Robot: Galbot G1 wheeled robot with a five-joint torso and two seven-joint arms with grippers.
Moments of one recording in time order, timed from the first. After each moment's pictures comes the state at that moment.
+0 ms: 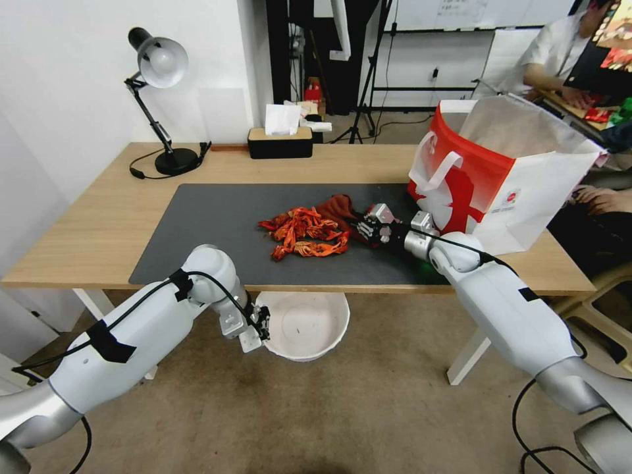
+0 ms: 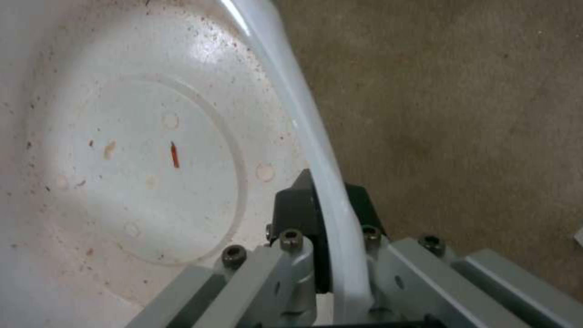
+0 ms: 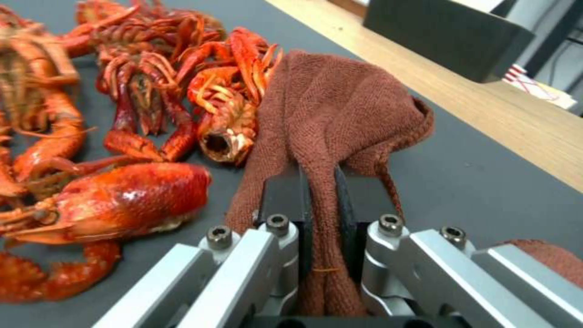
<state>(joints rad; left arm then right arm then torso) 0.55 -0.89 0.25 -1.63 0.66 -0.56 1.35 -0.49 1.03 -0.06 1.21 0.36 0.02 -0.65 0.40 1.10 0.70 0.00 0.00</state>
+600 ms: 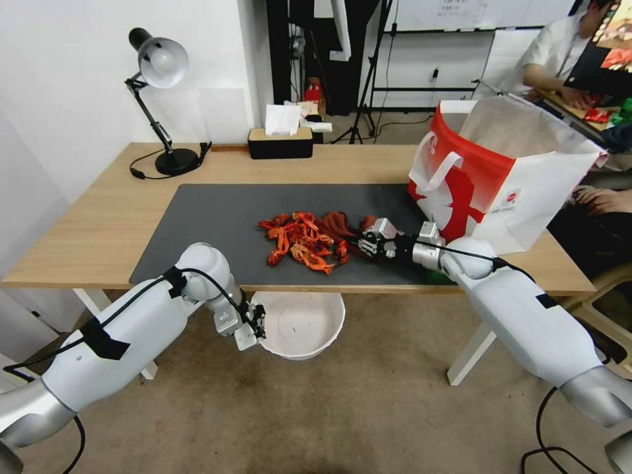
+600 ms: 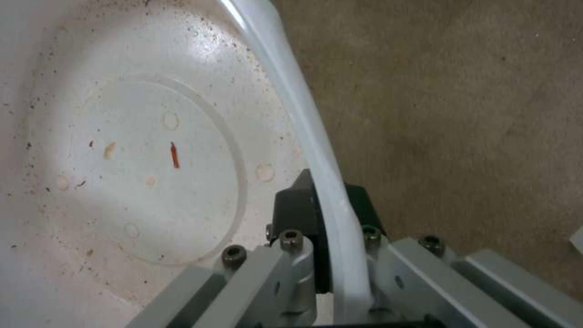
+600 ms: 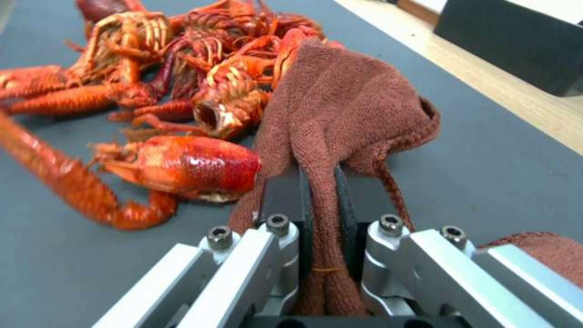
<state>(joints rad) 0.54 -0.87 0.25 -1.63 0.64 -0.56 1.35 -0.54 0.93 -0.09 1.32 0.40 0.03 -0.76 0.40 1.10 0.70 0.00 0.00</state>
